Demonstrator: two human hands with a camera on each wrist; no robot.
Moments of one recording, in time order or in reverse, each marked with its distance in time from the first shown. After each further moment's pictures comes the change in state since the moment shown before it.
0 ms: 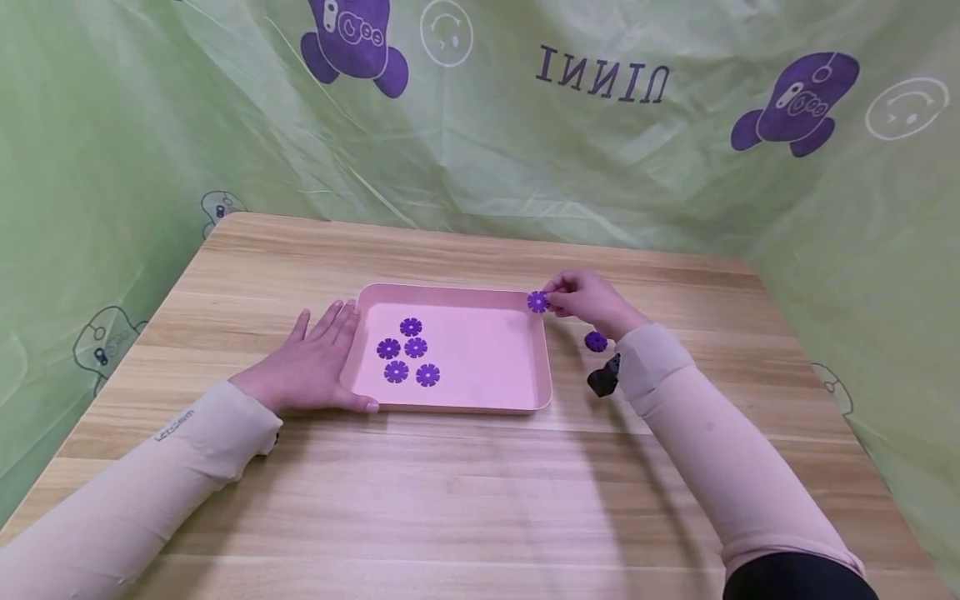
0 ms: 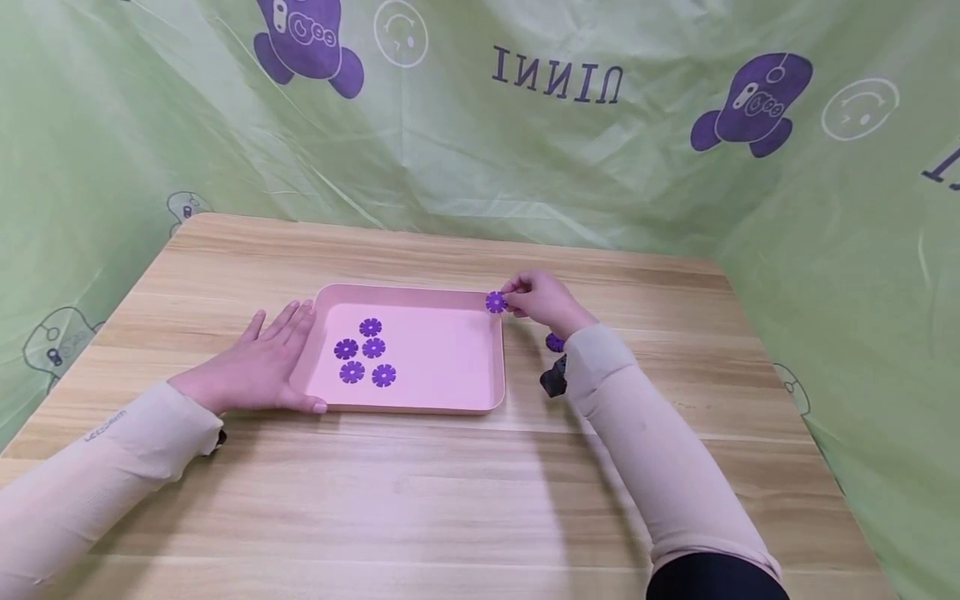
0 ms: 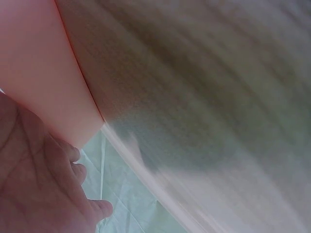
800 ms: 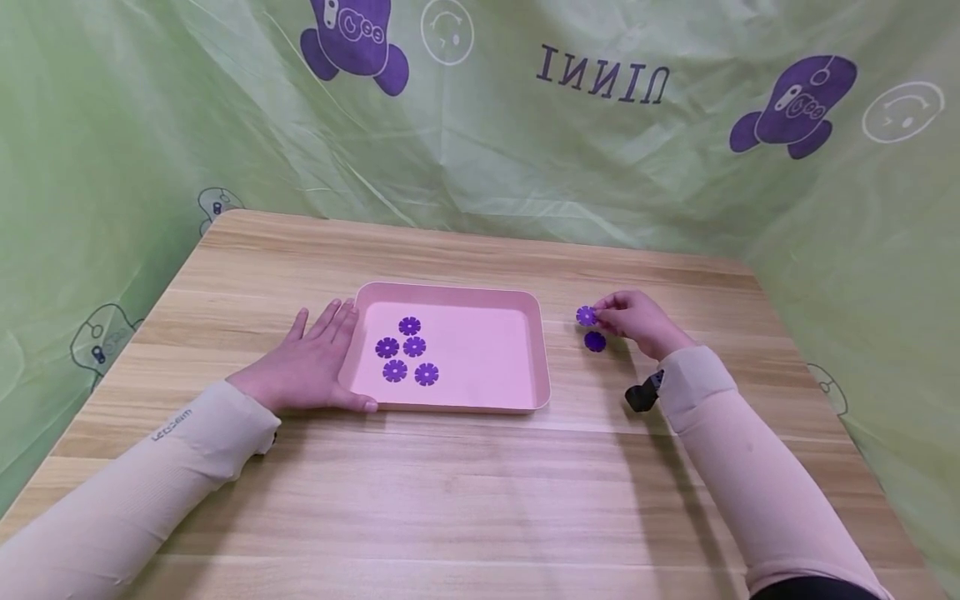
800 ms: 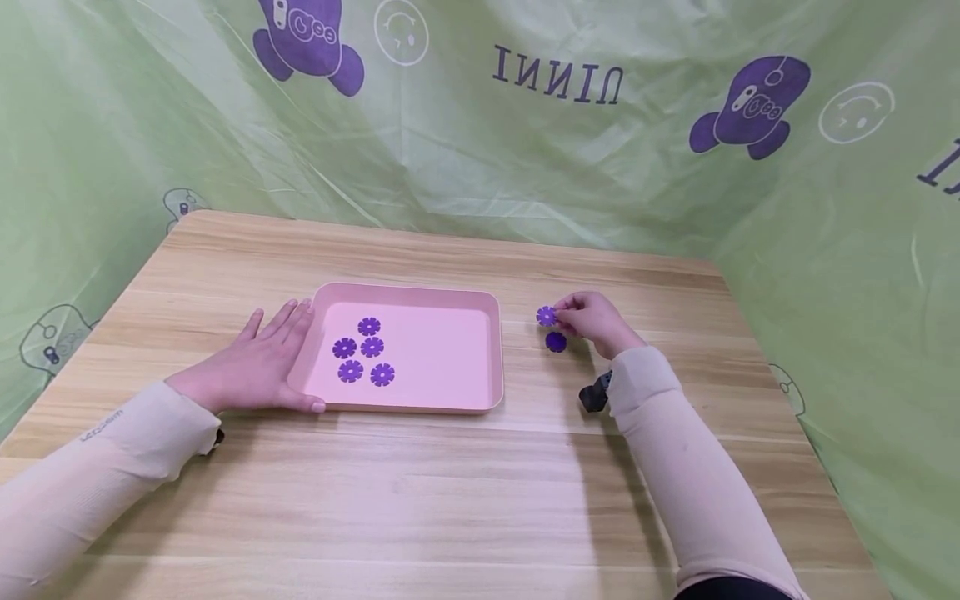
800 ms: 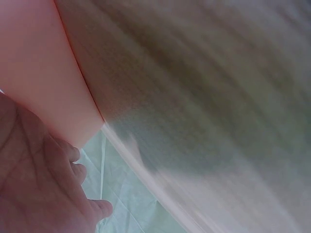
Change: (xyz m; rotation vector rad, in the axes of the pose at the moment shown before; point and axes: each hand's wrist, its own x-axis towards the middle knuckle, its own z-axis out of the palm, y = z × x) left_hand 0.000 -0.002 0.003 -0.004 0.024 0.017; right_hand -0.025 0.055 -0.043 0.062 0.051 0.164
